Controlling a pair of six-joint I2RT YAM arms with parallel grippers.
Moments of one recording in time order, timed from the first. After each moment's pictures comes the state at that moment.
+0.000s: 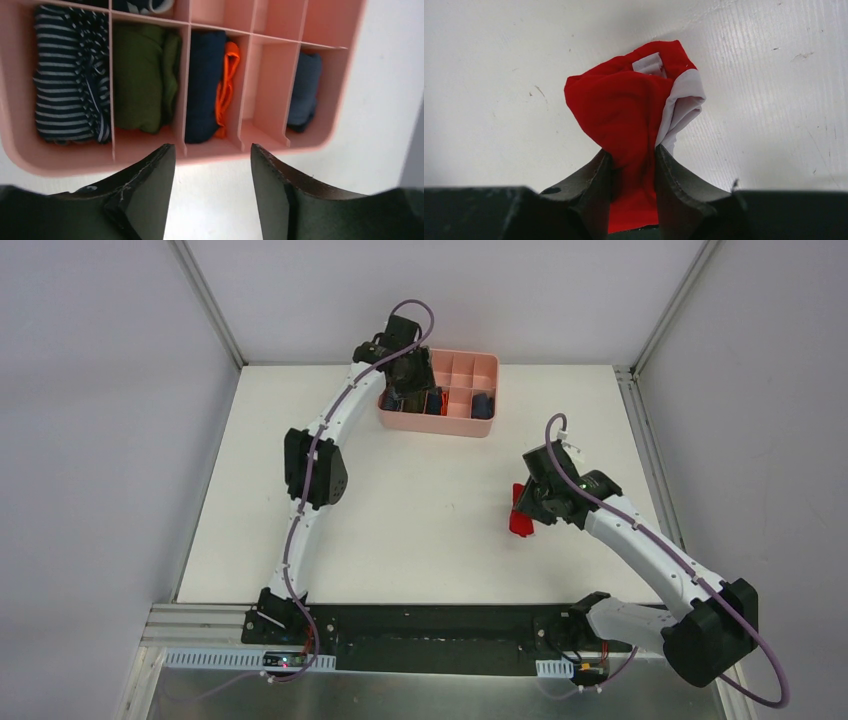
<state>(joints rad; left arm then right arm) -0.42 2.40 2.45 -0.88 0.09 -0.57 0.55 1.14 0.93 -0.86 0.25 0.89</state>
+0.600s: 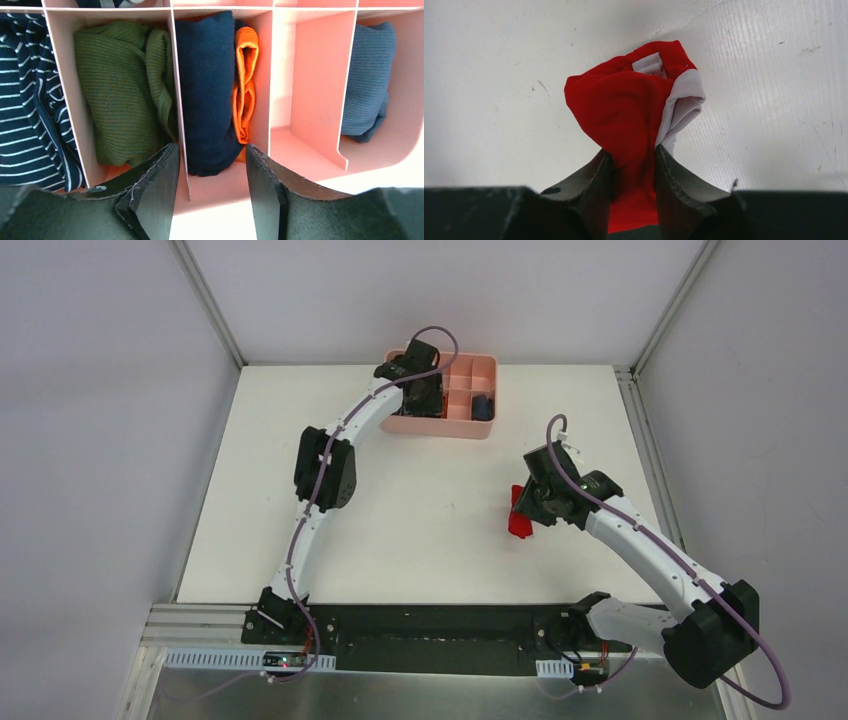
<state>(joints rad) -0.49 2.46 2.33 -0.74 -0.01 -0.44 0.55 1.13 0.93 -0.87 0.23 0.90</state>
